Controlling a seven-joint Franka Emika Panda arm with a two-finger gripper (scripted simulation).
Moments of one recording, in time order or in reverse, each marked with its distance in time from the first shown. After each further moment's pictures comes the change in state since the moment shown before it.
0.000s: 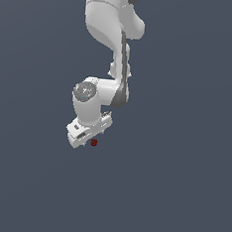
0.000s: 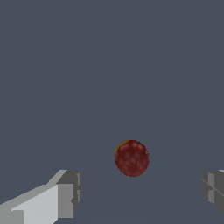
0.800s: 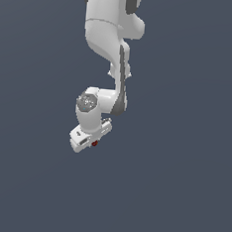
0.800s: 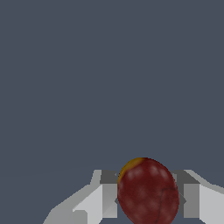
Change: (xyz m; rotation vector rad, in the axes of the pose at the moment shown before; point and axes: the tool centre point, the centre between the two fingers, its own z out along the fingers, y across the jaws) arm 0.000 0.000 0.048 0.001 -0.001 -0.004
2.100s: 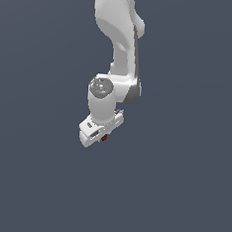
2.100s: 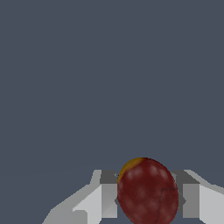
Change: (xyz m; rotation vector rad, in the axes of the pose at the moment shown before) arm 0.035 -0.035 -0.067 0.000 -0.001 0.000
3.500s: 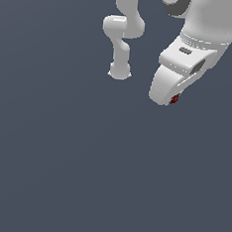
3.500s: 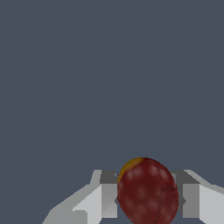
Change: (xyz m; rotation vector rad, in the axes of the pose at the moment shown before) arm 0.146 -0.139 -0.277 -0.002 0.002 -0.002
